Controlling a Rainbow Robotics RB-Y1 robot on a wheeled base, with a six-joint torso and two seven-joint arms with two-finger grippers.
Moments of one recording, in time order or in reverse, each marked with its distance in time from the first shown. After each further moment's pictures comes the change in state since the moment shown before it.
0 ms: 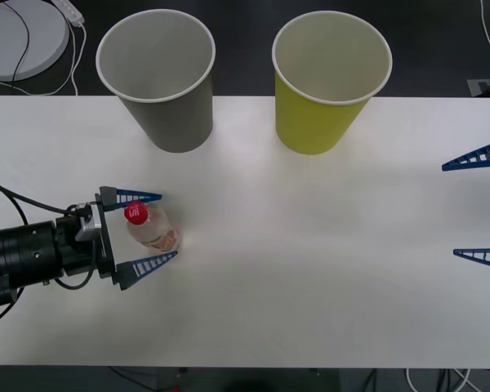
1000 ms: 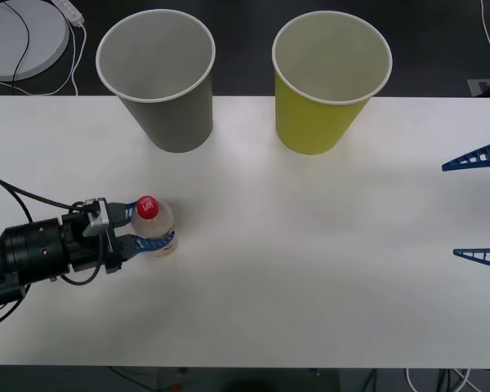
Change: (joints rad) right arm 0.000 0.000 0.000 0.000 0.000 0.000 0.000; left arm -0.010 -0.023 0.001 0.000 -0.032 0.038 0.008
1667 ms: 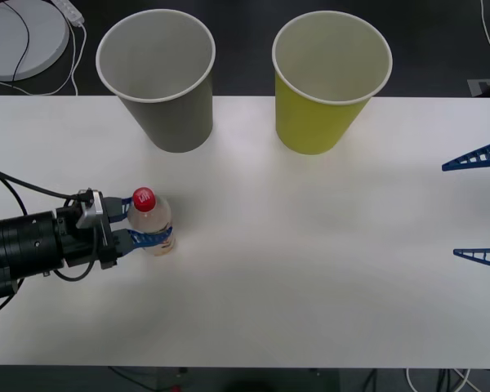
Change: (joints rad) right arm 0.000 0.000 0.000 0.000 0.000 0.000 0.000; left arm 0.003 0.039 0.001 -0.061 0.007 0.000 0.100
